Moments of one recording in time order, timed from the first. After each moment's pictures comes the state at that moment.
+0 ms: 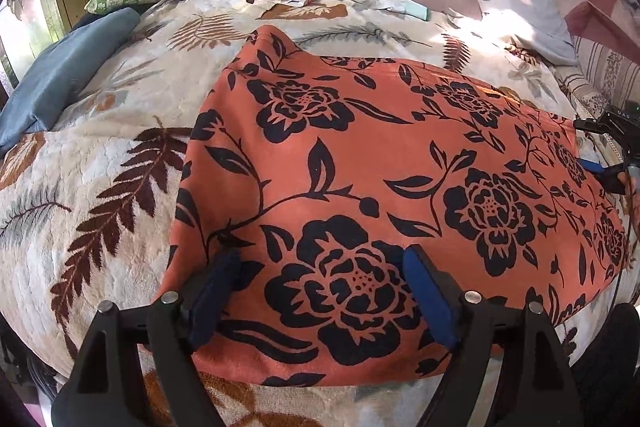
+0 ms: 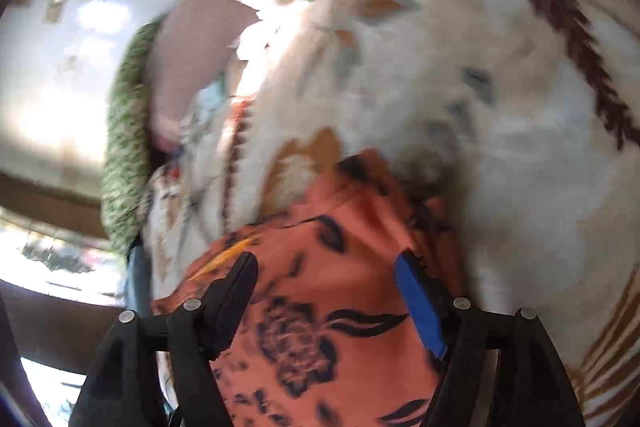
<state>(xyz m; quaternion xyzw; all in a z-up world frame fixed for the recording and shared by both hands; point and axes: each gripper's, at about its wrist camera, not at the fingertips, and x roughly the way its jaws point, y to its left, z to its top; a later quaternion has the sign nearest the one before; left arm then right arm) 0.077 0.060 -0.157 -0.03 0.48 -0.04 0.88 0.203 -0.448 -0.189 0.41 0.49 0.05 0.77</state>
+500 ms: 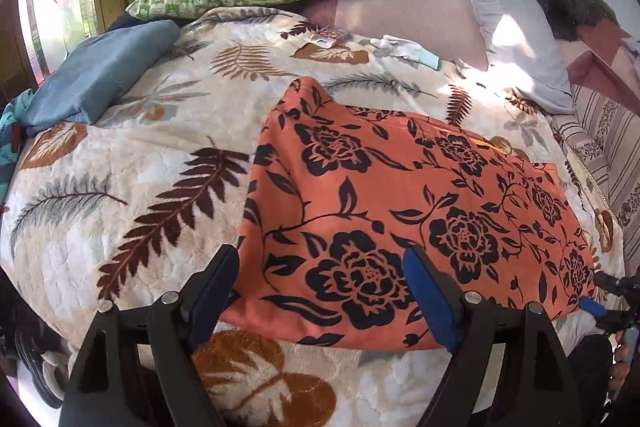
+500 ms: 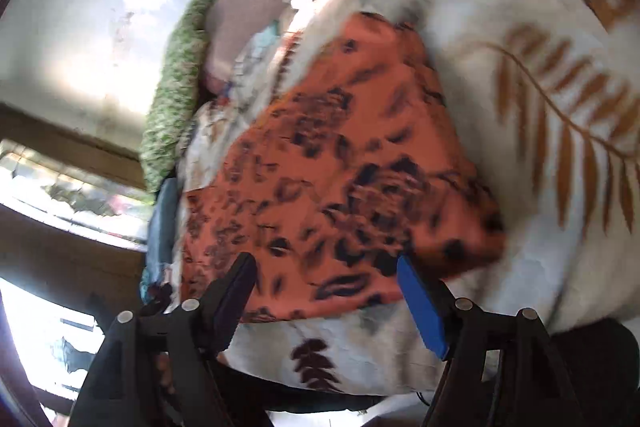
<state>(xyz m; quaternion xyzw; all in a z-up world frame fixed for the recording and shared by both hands) 0.042 0.093 -0.113 -0.08 0.45 -0.01 0.89 0.018 -0.402 -0.181 0.38 0.49 0.09 0.78</state>
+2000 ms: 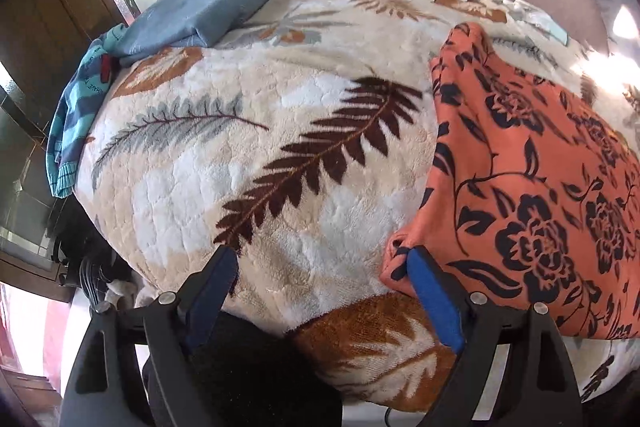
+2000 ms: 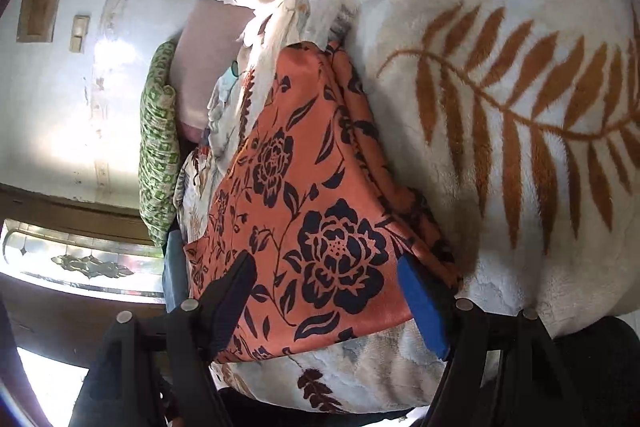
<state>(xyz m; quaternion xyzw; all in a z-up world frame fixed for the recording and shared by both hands) 0.034 0.155 -0.134 -0.06 0.52 0.18 0.84 0.027 -0.432 -0.185 0.45 0.45 0.08 0.77</state>
